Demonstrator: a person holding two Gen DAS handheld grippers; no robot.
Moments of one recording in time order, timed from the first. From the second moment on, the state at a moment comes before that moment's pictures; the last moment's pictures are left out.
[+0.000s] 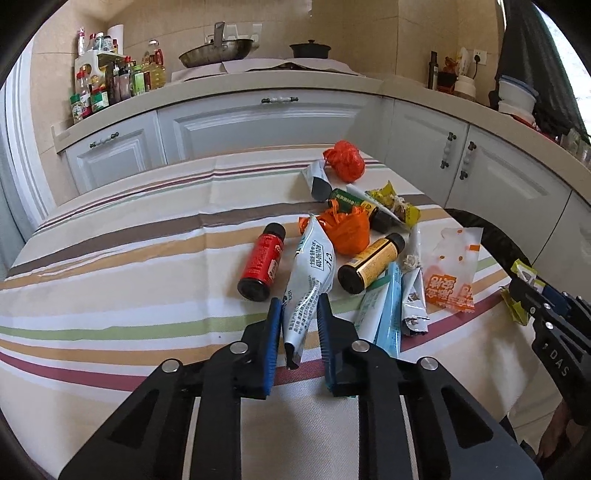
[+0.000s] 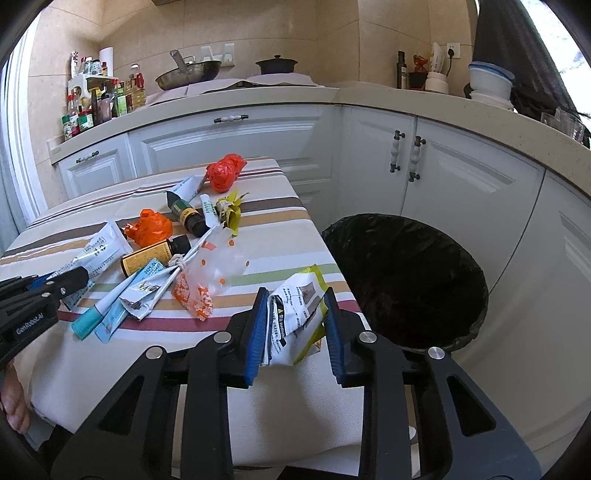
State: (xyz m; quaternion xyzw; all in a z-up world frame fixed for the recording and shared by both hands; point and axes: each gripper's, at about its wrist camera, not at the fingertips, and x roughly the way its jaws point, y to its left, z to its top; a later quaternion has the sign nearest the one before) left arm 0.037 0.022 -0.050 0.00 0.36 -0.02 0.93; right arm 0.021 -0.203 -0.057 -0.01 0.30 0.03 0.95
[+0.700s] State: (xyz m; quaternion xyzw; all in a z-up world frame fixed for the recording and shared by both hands) left arm 0.024 0.020 -0.015 -0.01 0.31 -0.03 0.95; right arm 0.014 -0.206 -0.033 -0.02 0.26 0.02 0.96
